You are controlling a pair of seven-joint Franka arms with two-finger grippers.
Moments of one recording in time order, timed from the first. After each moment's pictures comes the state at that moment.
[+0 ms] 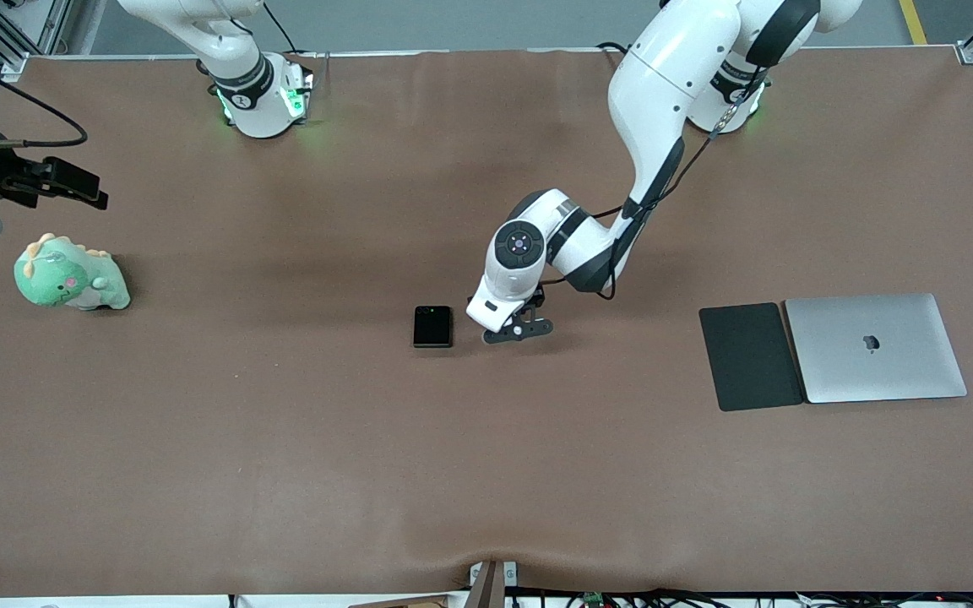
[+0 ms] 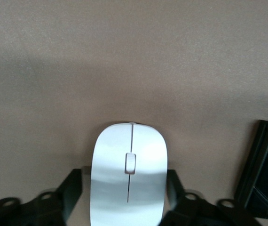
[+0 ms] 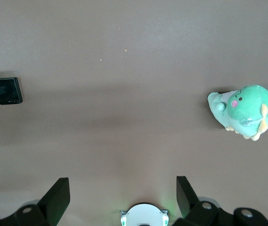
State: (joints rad) left arm -0.68 0.82 -0.12 -1.52 -0.01 2.35 -0.94; right arm 0.01 0.00 -0.02 -1.57 0.03 1.40 0.04
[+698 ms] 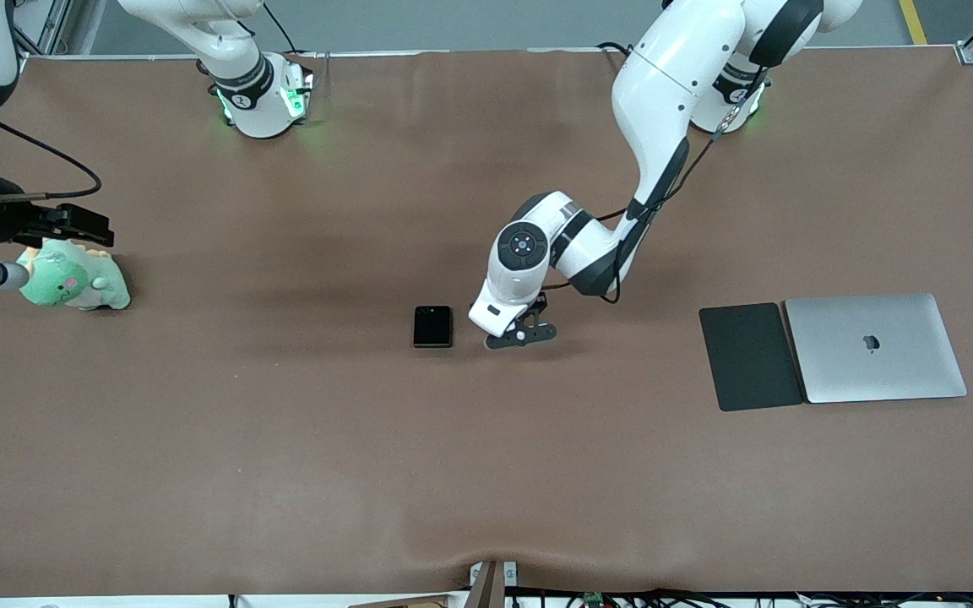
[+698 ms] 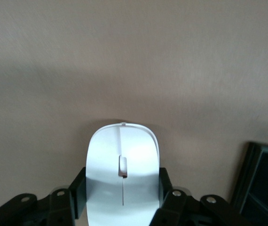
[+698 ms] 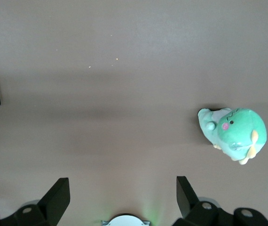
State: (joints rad) left arm -0.66 0.81 -0.10 -1.50 0.02 2.35 -0.93; right arm 0.01 0.12 -0.02 -1.51 -0.03 1.44 -0.05
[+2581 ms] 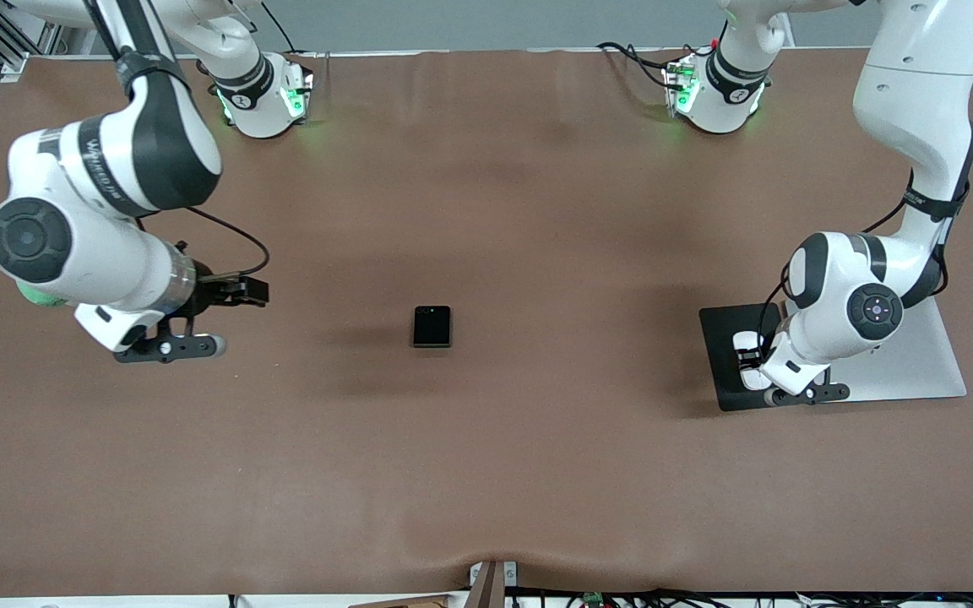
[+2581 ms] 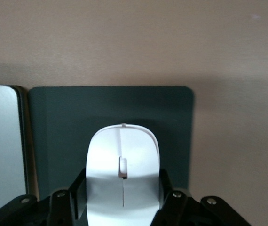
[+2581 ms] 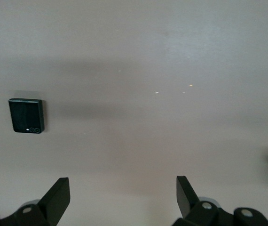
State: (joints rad) left arm 0.04 0.56 -0.10 -1.90 0.08 2.42 -0.19; right arm 0.26 0.33 -0.01 -1.51 0.05 1.66 0.18
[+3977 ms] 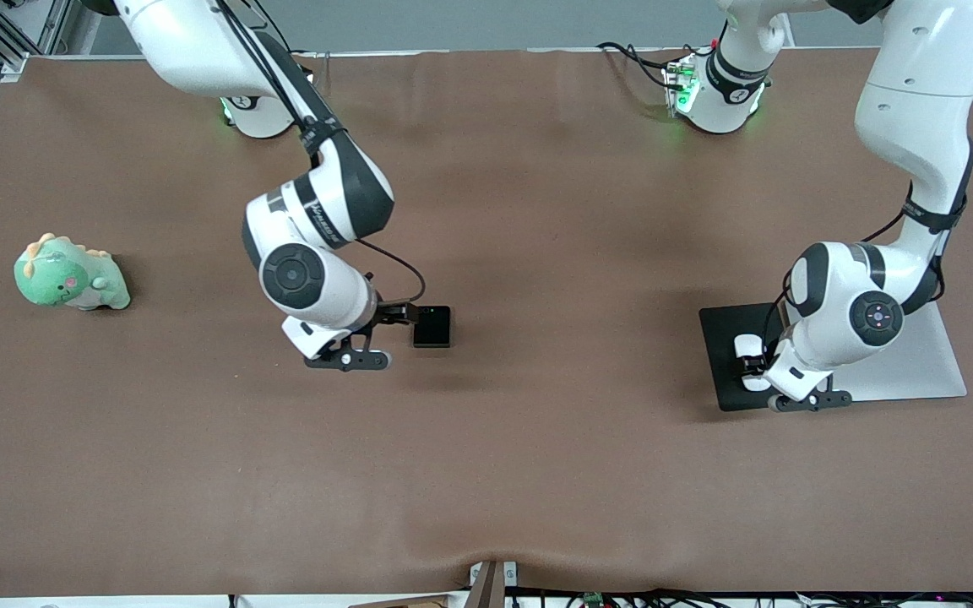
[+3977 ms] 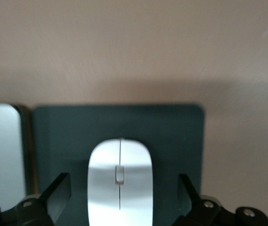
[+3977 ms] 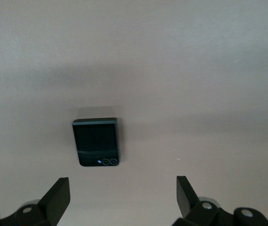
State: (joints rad) left arm 0.05 0.57 -0.11 -1.86 0.09 2.46 -0.17; right arm 0.51 0.57 0.00 -1.51 0.15 1.96 0.50
